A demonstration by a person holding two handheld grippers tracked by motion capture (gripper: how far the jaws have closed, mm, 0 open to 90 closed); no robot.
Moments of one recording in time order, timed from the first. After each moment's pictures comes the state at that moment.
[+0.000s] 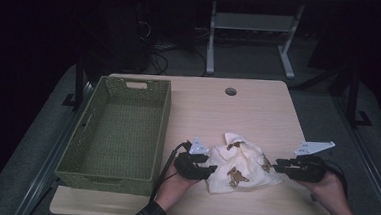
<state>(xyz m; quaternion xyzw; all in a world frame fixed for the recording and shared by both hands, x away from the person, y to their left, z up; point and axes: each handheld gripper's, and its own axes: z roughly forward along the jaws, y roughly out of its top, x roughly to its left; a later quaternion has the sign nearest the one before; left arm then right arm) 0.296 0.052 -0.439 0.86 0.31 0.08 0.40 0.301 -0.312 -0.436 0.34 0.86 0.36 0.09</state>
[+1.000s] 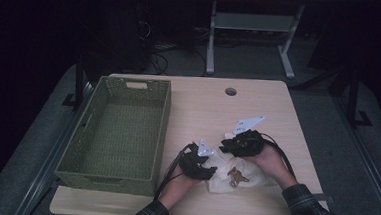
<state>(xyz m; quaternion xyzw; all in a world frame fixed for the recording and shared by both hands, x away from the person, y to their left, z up) 0.308 0.040 -0.465 0.88 0.30 0.11 0.35 0.371 -0.163 -0.429 0.20 0.90 0.38 0.07</state>
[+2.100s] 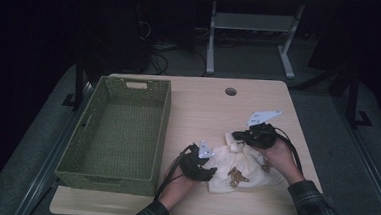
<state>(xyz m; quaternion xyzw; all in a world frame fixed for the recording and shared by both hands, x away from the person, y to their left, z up) 0.306 0.038 -0.467 0.88 0.30 0.12 0.35 0.384 -0.203 -0.415 0.25 0.87 0.40 0.12</state>
